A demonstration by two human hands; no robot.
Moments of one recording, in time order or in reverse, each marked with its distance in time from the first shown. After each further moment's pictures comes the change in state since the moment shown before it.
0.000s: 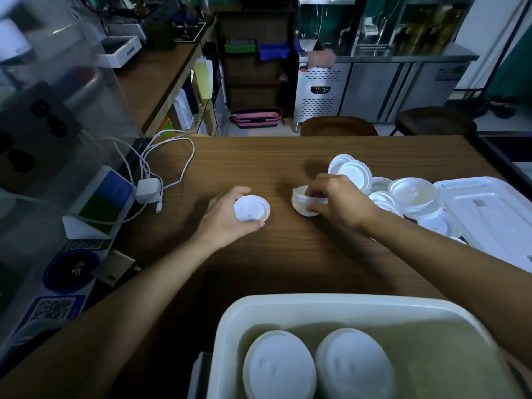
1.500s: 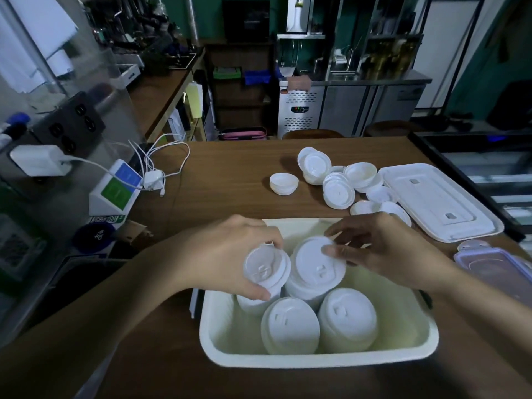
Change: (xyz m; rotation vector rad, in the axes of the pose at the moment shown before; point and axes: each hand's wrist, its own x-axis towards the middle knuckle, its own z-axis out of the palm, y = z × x) left_hand -0.212 0.134 -0.075 0.439 -0.476 0.558; right_hand -0.249 -0.093 -0.081 0.397 -0.043 0.213
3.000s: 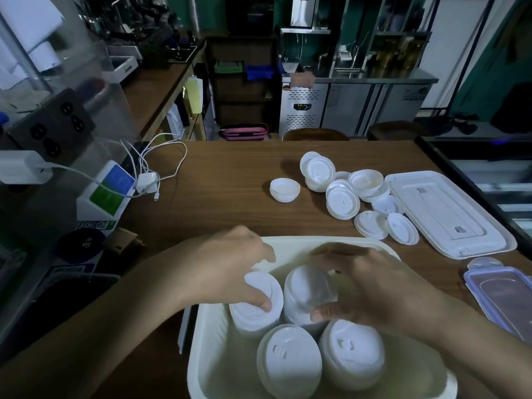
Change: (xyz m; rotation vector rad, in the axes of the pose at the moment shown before) left_hand 0.022 -0.007 -0.005 0.039 -0.151 -0.150; right_hand 0.009 -0.021 0.013 -0.584 -0.196 -0.118
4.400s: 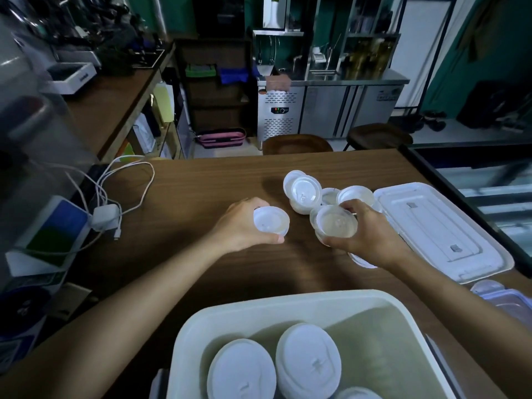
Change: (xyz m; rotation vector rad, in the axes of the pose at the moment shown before) left_hand 0.207 -0.087 0.013 -0.504 0.354 -0.137; right_hand 0.128 0.143 0.017 0.395 0.400 0.442
